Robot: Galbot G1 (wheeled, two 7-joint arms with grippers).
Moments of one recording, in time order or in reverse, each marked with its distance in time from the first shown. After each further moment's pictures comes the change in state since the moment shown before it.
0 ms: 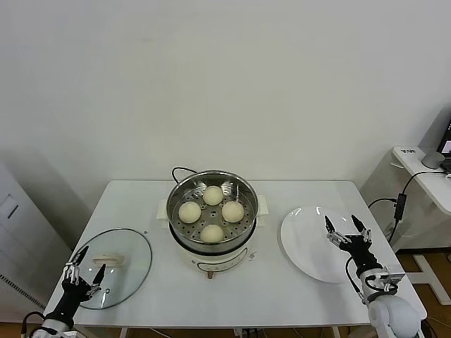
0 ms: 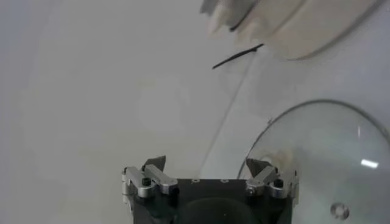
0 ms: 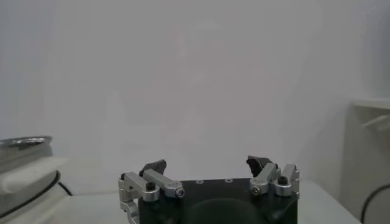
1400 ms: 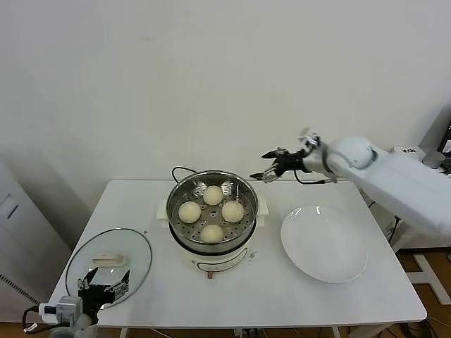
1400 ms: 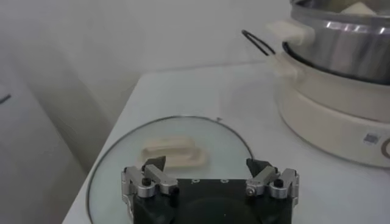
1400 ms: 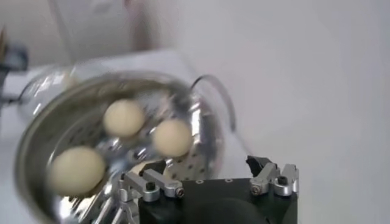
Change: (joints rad) left arm 0.043 0.052 0.091 -0.387 -1.340 0.489 -0.037; right arm 1.359 -0.565 -1.399 -0.154 0.478 -0.434 -0.185
